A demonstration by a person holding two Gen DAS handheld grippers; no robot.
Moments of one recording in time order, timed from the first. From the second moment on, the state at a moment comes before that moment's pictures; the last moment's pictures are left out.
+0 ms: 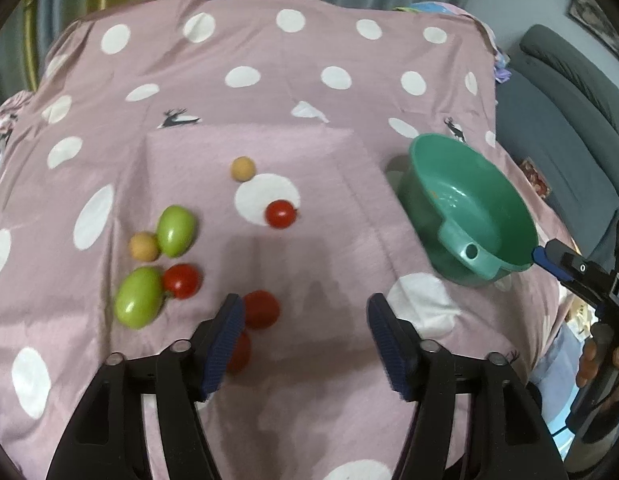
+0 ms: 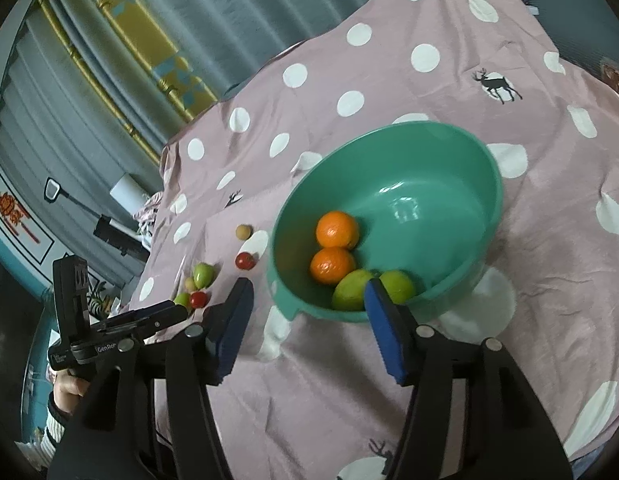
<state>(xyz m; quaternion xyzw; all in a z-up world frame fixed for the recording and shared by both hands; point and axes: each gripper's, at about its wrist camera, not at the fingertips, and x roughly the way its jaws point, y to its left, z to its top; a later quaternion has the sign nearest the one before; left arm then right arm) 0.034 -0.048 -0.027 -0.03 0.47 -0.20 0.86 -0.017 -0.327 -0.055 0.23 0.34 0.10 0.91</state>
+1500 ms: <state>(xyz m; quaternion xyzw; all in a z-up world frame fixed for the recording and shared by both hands) -0.002 0.037 -0.037 -0.06 0.46 -0.11 0.88 -0.001 -0.258 -0.057 0.20 0.39 0.12 0.89</state>
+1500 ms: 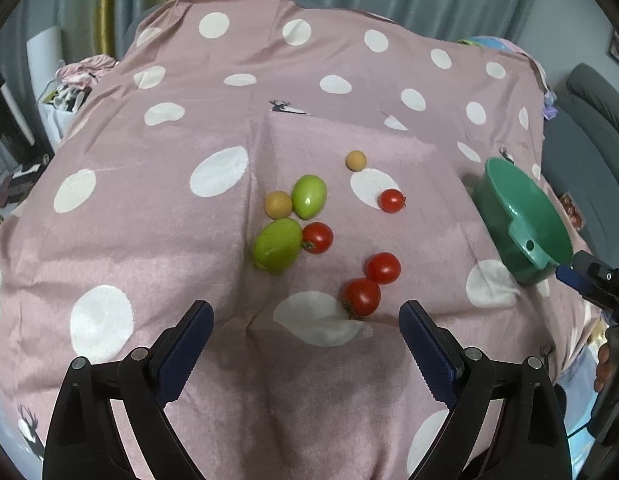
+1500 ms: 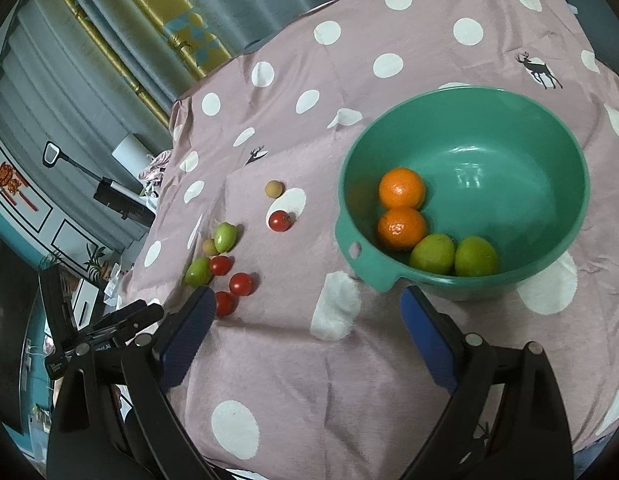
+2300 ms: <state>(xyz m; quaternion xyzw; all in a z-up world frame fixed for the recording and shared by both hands) 0.009 0.003 -0.056 -0.01 0.49 -0.15 0.86 0.015 -0.208 -0.072 0.15 0.42 0.20 0.87</state>
